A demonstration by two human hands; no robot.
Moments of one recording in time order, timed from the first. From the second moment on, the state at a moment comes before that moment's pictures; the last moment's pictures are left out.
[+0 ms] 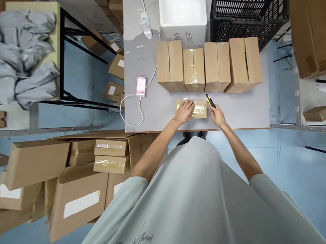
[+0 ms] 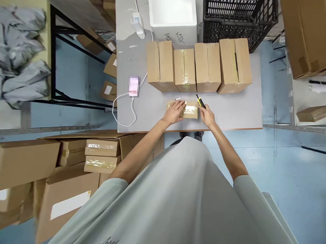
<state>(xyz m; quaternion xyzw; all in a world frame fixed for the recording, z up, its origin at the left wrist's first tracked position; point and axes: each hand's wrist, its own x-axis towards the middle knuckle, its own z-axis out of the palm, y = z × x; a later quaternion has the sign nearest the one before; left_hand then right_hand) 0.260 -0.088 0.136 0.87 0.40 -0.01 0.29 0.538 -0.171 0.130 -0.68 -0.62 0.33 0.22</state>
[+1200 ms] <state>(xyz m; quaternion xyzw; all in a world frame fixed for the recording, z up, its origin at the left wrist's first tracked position) 0.210 -0.107 0.136 0.88 0.44 -0.03 0.19 0.490 -0.112 0.182 -0.57 -0.79 0.17 -0.14</state>
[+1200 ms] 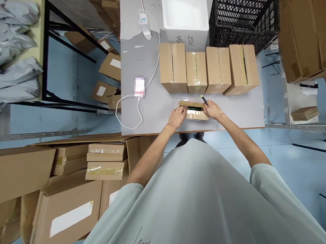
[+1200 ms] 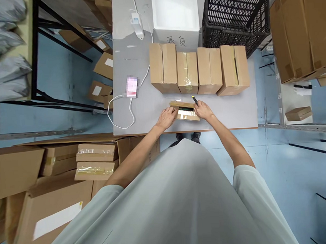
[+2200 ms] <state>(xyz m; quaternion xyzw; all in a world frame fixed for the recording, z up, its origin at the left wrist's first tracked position) 0.216 -0.097 0.103 0.38 0.64 0.37 0.55 0.609 -0.203 0.065 -0.85 -0.45 0.23 0.13</state>
